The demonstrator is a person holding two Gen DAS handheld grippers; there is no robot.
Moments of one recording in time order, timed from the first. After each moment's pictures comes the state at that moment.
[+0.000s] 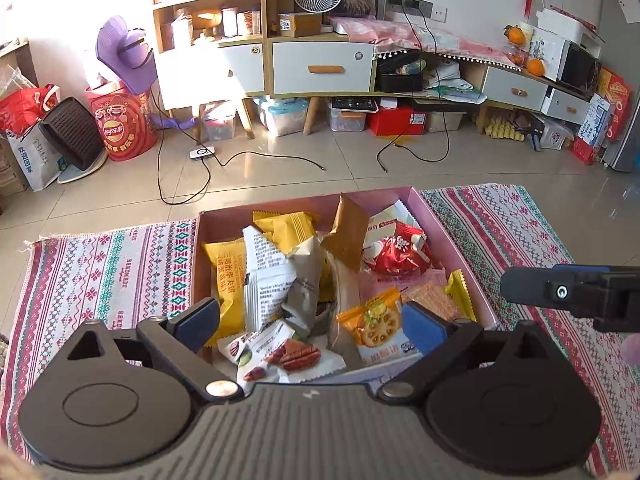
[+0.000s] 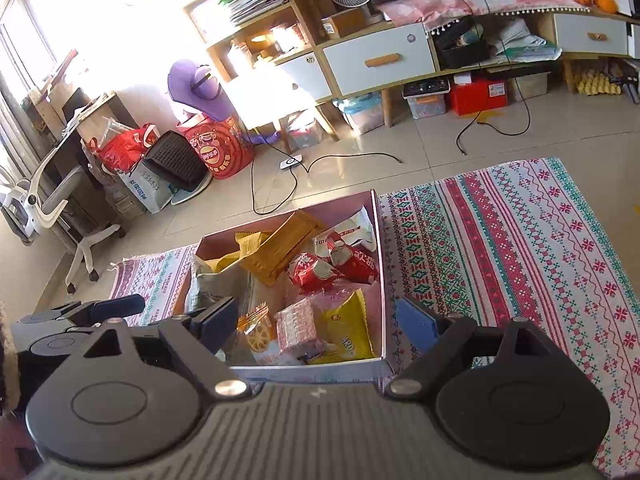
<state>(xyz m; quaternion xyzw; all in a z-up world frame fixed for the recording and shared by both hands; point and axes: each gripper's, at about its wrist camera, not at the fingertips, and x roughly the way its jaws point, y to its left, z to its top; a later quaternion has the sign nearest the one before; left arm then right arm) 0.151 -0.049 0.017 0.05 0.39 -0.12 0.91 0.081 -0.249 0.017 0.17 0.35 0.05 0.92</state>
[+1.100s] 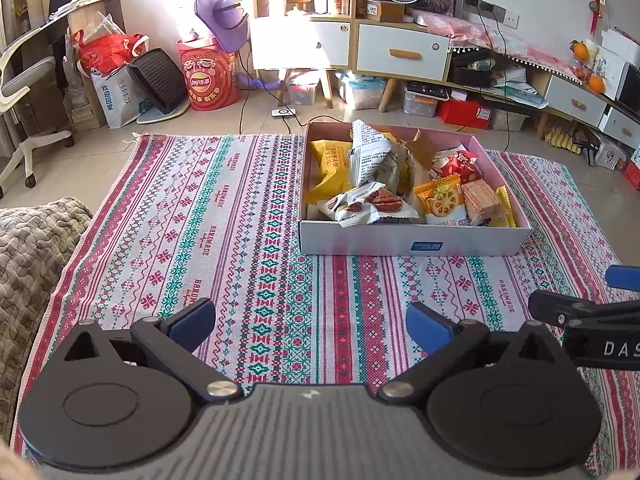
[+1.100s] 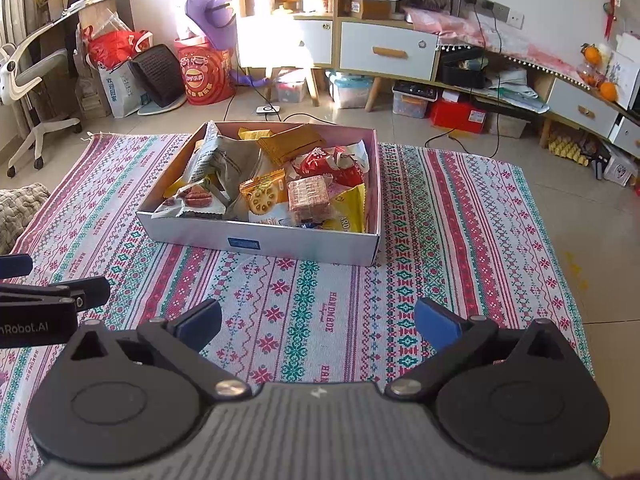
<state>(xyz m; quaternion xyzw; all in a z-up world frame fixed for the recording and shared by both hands) 0.045 0.002 -0.003 0.02 0.41 -0.01 0.91 0.014 -0.176 -0.011 -0.01 0.39 -0.01 0.92</state>
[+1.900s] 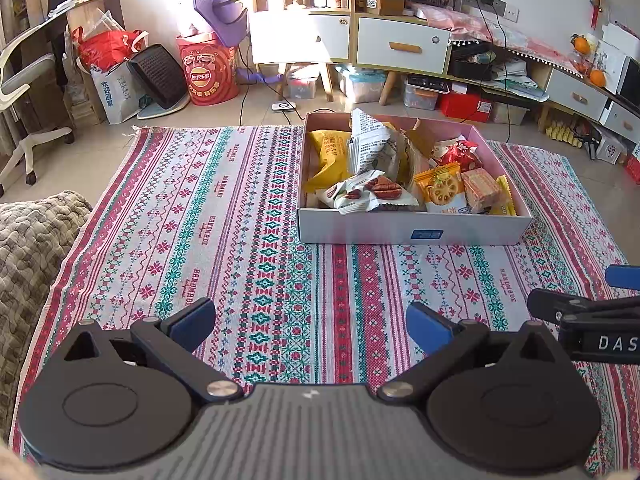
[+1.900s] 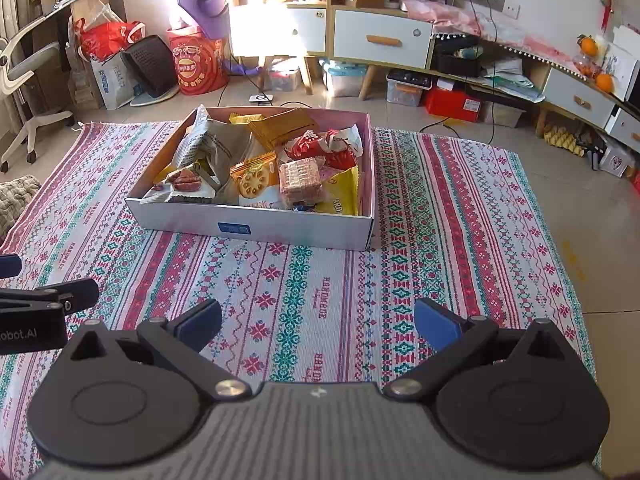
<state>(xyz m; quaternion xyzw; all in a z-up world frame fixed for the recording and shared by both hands) 0.041 0.001 -0.005 0.02 0.42 -0.01 0.91 0.012 -0.177 -0.016 0.00 0.40 -0.01 0.91</state>
